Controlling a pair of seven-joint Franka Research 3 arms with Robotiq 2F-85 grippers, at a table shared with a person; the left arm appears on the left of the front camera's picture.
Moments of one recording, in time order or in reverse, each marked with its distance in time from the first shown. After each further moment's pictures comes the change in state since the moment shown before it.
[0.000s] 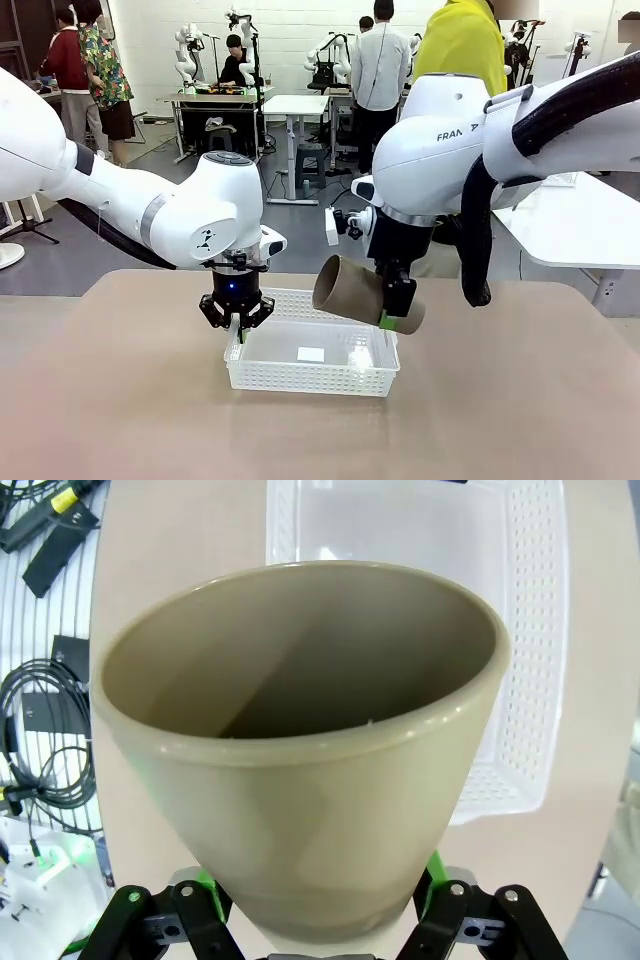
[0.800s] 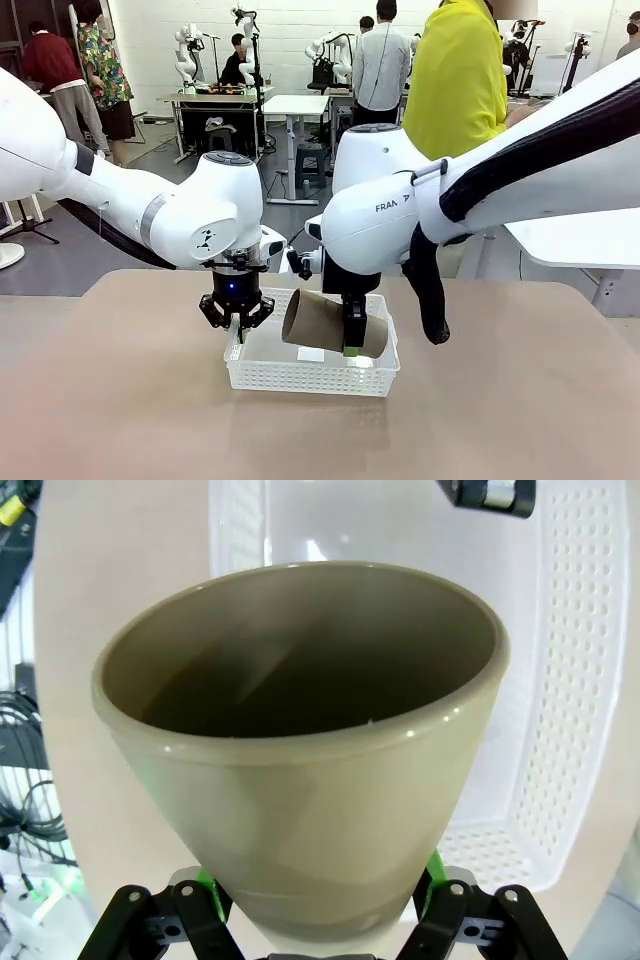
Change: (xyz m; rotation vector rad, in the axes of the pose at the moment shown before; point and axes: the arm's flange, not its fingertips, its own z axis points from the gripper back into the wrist) left arm 0.000 0.000 0.000 0.000 0.000 0.000; right arm 0.056 -0.005 -0.071 -0.019 0.097 -0.027
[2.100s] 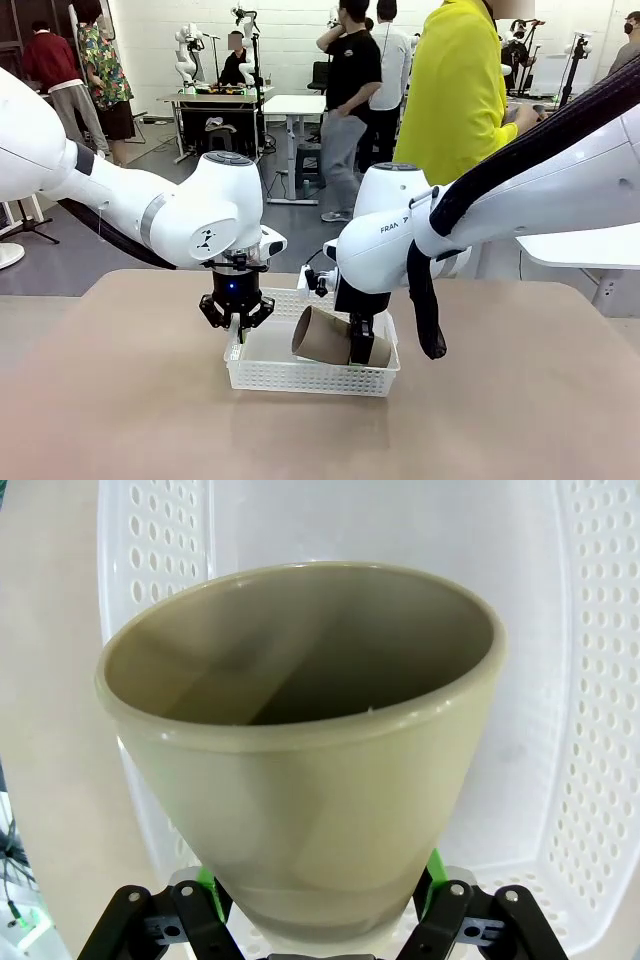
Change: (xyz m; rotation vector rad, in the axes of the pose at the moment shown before) left arm 0.000 0.000 0.000 0.000 0.000 0.000; right arm -0.026 -0.025 -0.060 0.059 -0.078 -0.039
